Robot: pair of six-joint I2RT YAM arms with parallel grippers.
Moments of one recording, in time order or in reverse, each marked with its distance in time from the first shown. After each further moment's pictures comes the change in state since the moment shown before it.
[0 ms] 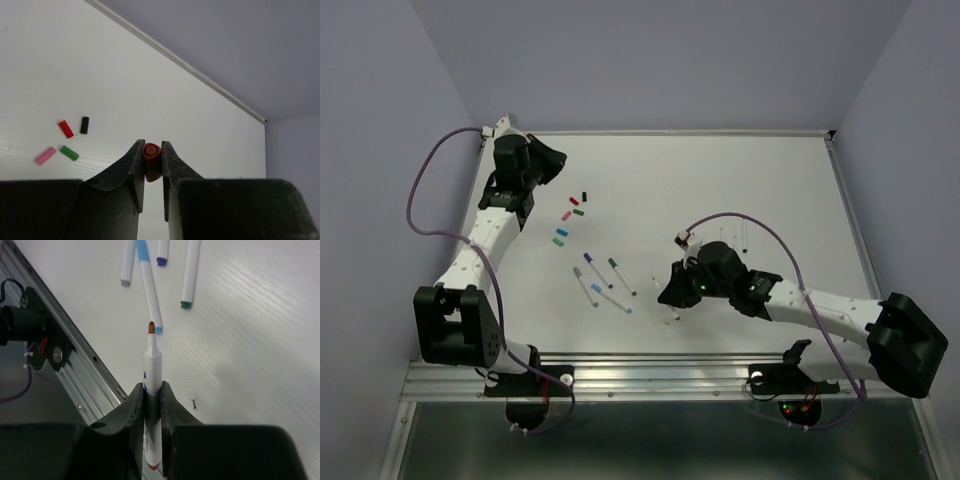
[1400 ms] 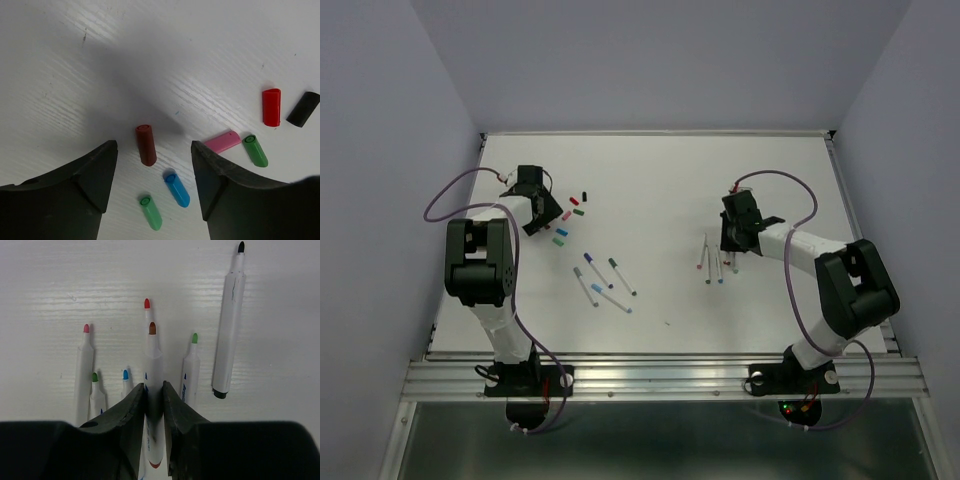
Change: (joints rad) left arm 0.089 0.420 -0.012 -0.240 -0.257 0.128; right arm -0.492 0.370 0.304 -0.300 0.499 -0.162
